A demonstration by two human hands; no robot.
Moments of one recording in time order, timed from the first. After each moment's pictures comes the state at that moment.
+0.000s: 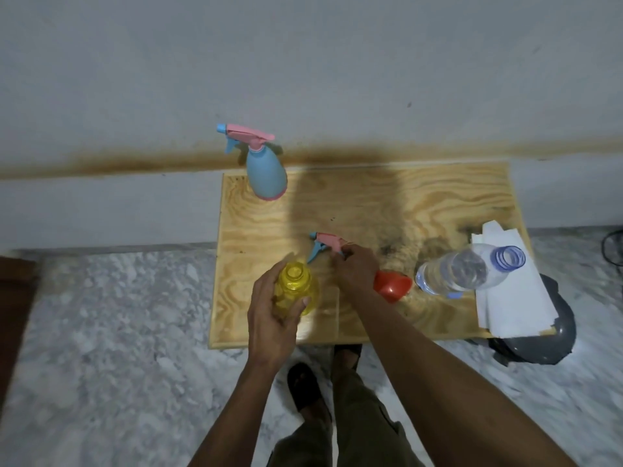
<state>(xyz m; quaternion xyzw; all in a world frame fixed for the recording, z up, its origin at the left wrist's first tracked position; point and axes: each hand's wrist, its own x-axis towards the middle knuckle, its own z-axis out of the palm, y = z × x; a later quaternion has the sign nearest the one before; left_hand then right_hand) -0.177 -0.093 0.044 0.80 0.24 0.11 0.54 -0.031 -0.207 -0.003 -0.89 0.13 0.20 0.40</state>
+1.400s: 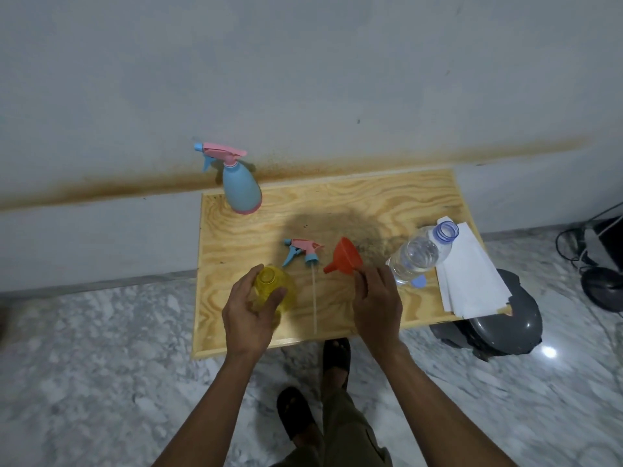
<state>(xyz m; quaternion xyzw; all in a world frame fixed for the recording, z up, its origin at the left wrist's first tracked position) -0.183 -0.097 0.051 0.77 0.28 0.12 0.57 -0.120 -0.291 0.038 -0.93 -0.02 -0.16 0.34</state>
